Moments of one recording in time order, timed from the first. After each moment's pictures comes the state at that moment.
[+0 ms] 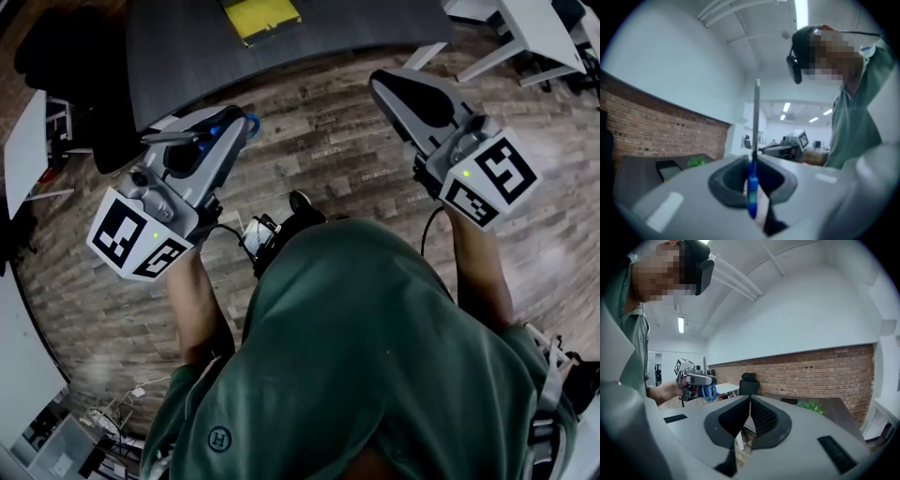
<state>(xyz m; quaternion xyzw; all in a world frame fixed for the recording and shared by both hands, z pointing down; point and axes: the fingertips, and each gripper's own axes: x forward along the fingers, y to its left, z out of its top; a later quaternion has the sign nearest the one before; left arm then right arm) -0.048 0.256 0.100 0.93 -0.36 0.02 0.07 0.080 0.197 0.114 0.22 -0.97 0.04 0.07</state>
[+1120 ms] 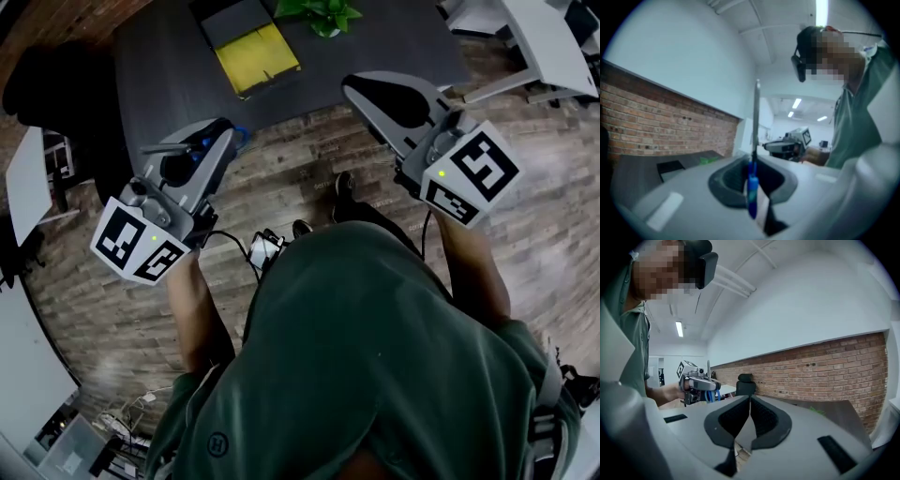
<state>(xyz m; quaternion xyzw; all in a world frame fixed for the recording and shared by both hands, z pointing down) -0.078 0.084 0.121 0.92 -0.39 0.04 0.11 0.039 0.027 0.124 0.19 -0.98 0.06 0.07</state>
